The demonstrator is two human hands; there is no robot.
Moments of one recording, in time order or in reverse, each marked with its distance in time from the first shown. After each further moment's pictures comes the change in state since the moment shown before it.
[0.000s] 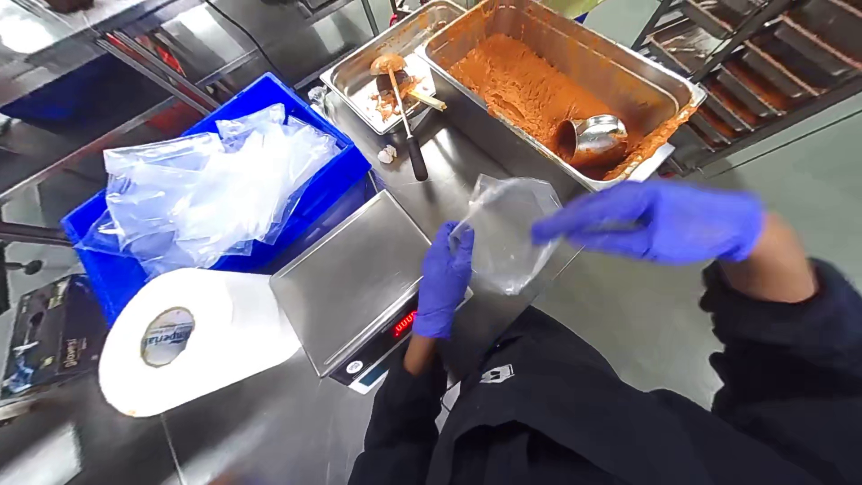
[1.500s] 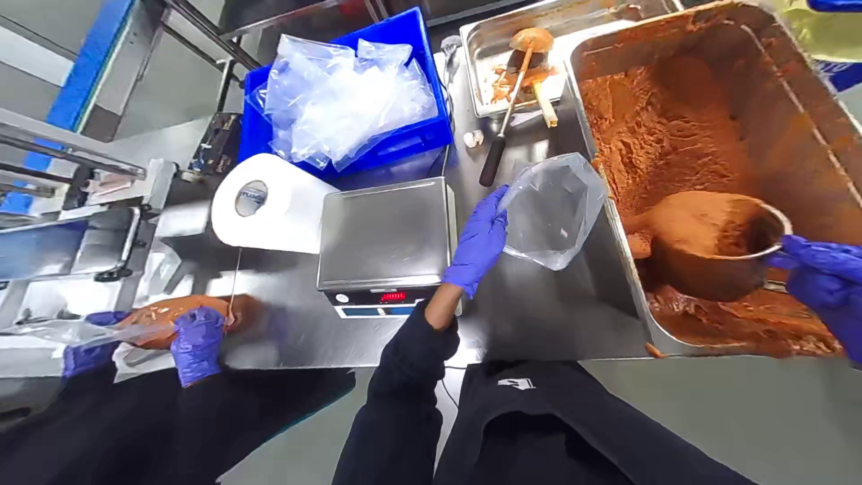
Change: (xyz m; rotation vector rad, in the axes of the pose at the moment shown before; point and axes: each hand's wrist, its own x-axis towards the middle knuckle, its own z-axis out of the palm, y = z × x) left_hand 0.108 0.030 0.037 -0.092 0.240 -0.203; right_hand 0.026 0.270 -0.124 0.699 0.409 0.555
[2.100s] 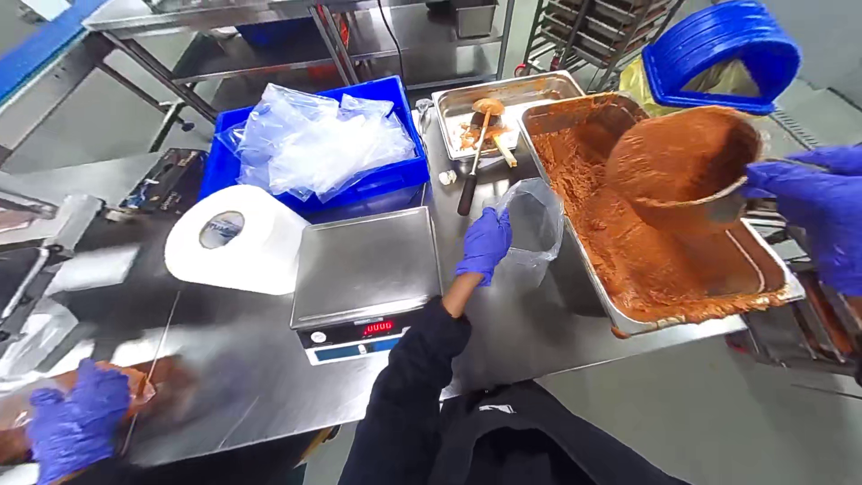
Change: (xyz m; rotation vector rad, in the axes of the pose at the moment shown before) left_hand 0.020 0.031 0.014 0.311 -0.073 -0.101; right_hand -0.066 -0.133 0.050 -0.388 0.262 -0.612
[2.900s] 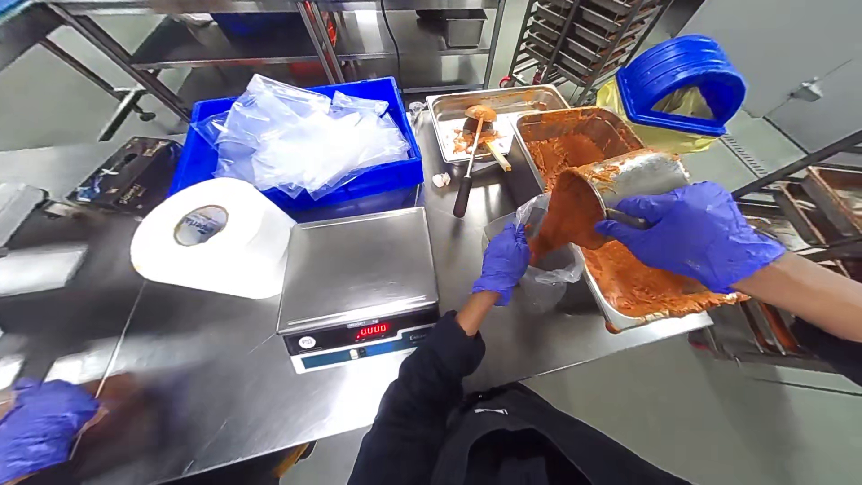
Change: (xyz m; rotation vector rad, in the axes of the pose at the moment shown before) left_hand -0.018 -0.005 0.038 -0.167 -0.010 0.174; right_hand -0.034 -0.118 0.089 -0.898 -0.508 -0.238
